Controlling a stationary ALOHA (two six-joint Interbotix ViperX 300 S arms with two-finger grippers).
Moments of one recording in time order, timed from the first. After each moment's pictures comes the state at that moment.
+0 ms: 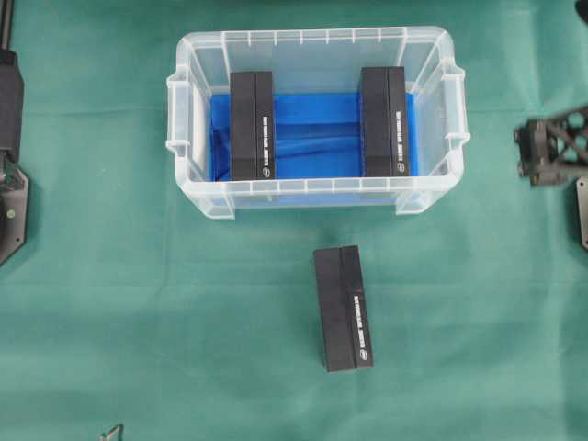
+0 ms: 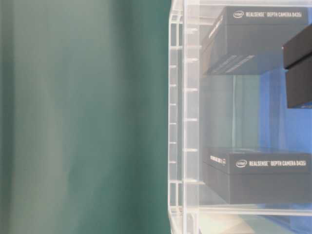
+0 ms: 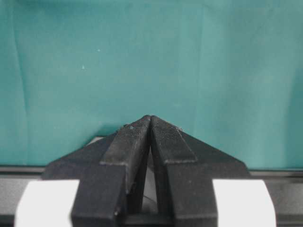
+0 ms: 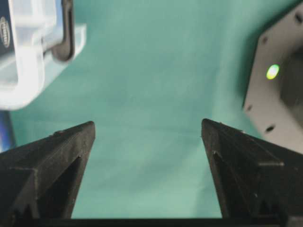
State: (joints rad) left arm -0.12 -0.69 0.43 0.02 1.47 -0.17; right arm 0.01 -0.54 0.48 -0.15 1.52 1.66
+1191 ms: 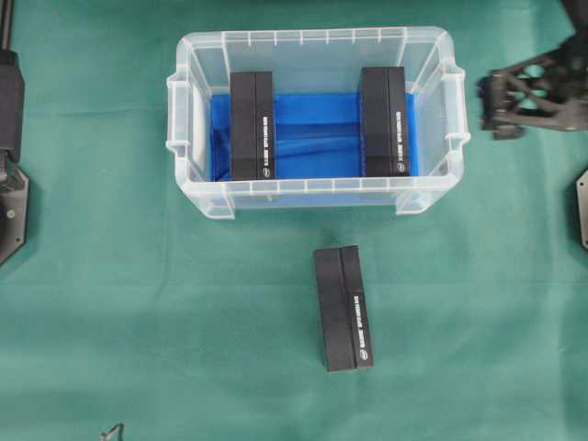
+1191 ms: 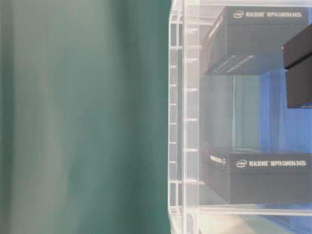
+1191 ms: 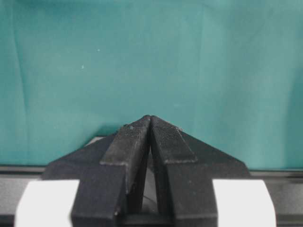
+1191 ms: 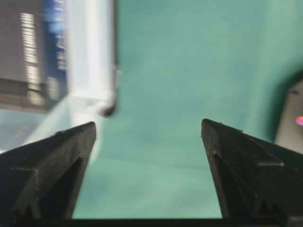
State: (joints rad) left arm -0.12 -0.68 0.43 0.02 1.47 -0.18; right arm -0.14 -0.39 0.40 -0.15 1.38 1.51
